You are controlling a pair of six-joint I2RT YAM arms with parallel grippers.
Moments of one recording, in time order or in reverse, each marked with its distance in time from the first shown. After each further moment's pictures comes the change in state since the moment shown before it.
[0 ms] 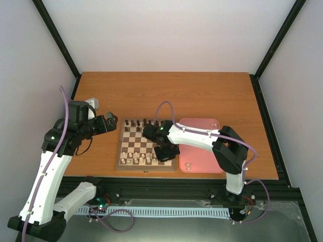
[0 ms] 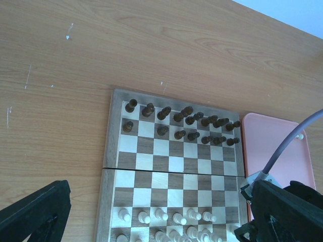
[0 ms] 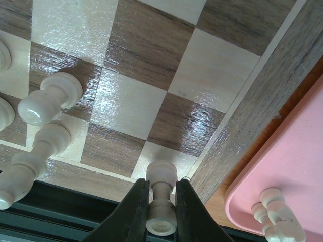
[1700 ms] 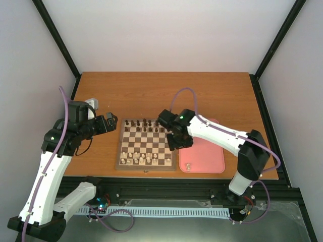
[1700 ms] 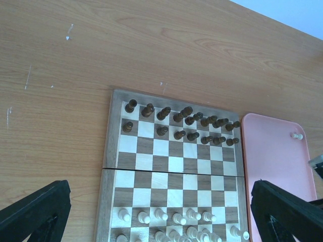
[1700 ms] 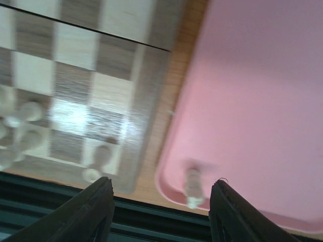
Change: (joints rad) left arm 0.000 -0.005 0.000 0.000 0.000 0.000; right arm -0.111 -0.187 0.008 -0.078 0.095 -0.016
